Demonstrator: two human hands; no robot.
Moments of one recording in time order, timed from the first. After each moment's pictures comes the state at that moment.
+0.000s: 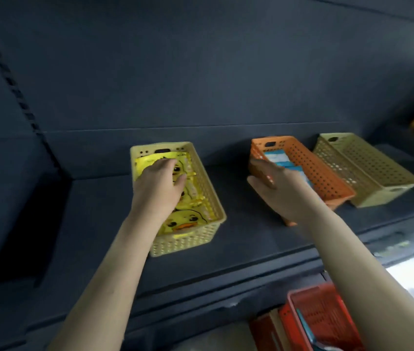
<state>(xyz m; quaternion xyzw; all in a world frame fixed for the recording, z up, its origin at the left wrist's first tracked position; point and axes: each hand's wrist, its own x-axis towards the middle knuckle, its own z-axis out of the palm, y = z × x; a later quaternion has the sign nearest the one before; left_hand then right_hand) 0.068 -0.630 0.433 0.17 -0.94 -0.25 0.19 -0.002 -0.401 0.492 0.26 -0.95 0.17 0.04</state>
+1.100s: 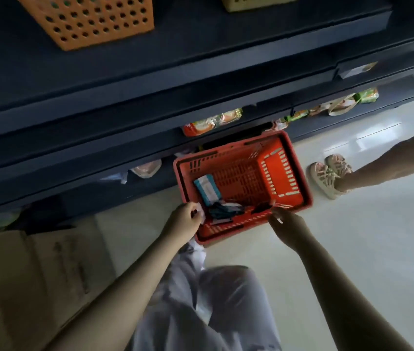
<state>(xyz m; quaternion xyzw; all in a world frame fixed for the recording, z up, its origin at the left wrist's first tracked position) 0.094 -0.095 0.110 0.23 -0.82 -0.45 -0.27 0.035 0.159 0.159 -0.05 -0.92 0.17 -0.35</state>
